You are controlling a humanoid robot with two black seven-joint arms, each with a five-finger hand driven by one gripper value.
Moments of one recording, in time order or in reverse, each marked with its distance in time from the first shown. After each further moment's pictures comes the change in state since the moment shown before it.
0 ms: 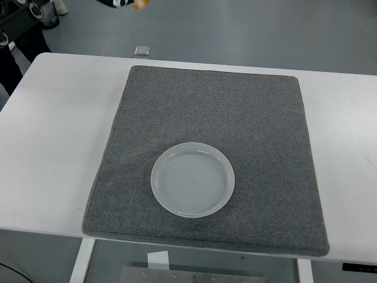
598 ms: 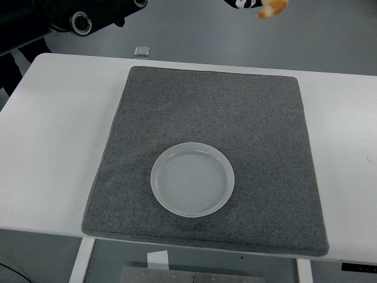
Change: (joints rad) left arm -0.138 -0.182 0.027 -0.391 0.002 0.111 0.009; right arm -0.001 0.000 0.000 0.000 0.001 0.000 0.000
